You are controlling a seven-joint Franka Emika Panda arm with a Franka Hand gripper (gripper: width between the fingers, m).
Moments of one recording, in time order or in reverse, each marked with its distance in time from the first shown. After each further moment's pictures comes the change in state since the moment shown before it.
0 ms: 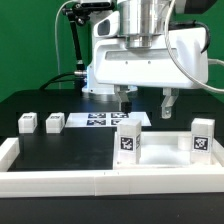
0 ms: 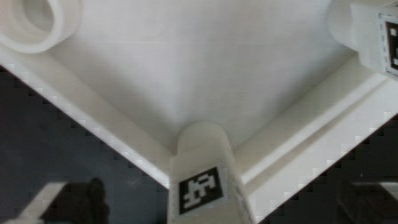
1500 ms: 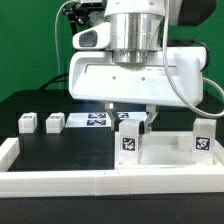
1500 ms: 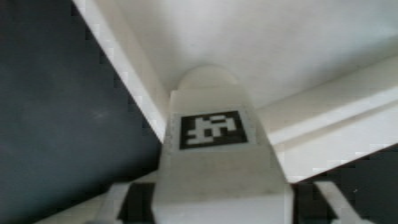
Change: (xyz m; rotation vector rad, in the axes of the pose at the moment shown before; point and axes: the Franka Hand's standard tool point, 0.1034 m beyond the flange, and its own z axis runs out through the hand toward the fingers) arm 0.036 -0.003 0.024 -0.014 0.024 -0.294
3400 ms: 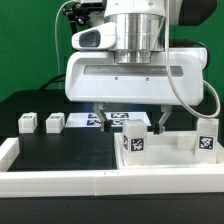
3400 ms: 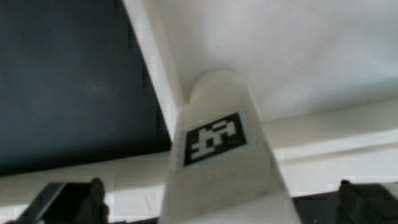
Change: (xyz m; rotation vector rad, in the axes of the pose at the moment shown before) arm -0.001 -0.002 0.000 0.010 -0.017 -0.336
